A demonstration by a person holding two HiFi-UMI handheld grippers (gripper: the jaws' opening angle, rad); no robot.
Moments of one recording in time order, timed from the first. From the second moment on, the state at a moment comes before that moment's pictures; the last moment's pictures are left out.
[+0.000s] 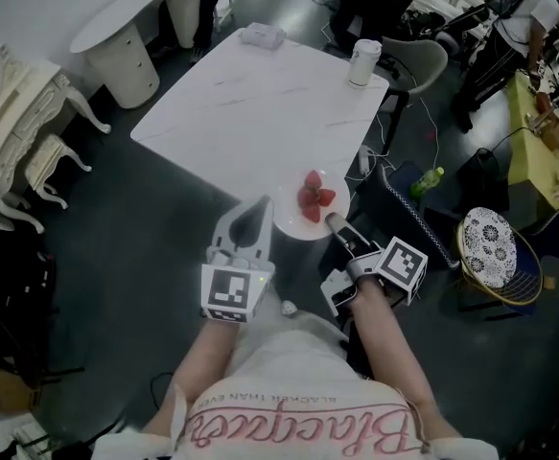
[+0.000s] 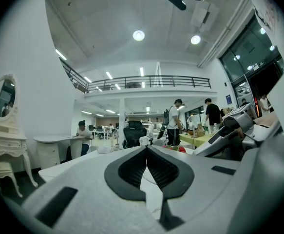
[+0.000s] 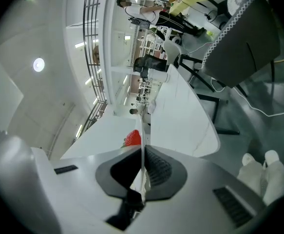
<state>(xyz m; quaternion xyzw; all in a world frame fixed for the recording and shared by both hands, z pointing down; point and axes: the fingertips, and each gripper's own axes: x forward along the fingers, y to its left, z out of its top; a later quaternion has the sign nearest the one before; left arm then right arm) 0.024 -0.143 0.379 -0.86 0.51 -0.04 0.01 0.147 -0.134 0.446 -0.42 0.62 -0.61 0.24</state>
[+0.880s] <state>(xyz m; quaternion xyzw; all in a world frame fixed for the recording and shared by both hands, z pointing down) 0.021 -0.373 0.410 -0.88 0.47 -0.08 -0.02 0.141 -0.351 0.467 -0.44 0.59 -0.63 0.24</state>
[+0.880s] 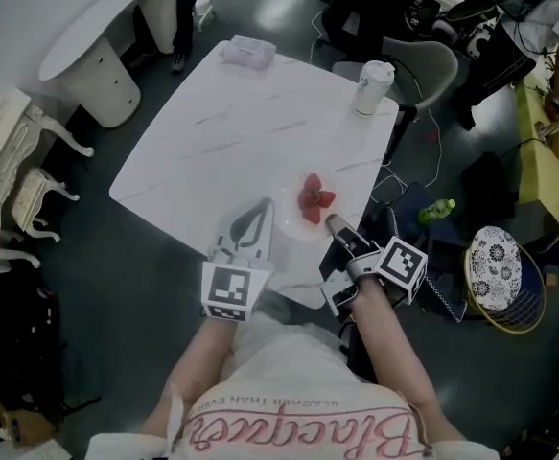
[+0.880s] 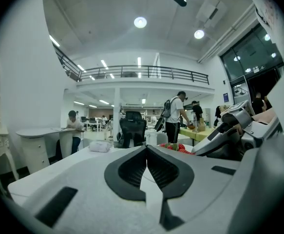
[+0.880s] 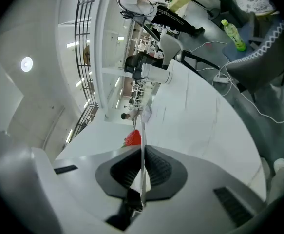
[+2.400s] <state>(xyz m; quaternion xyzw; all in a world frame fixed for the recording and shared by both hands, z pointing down) 0.011 -0.521 0.532 -0.86 0.47 -0.16 -0.13 0.134 -0.517 0.623 -0.51 0.65 -0.56 -0.07</state>
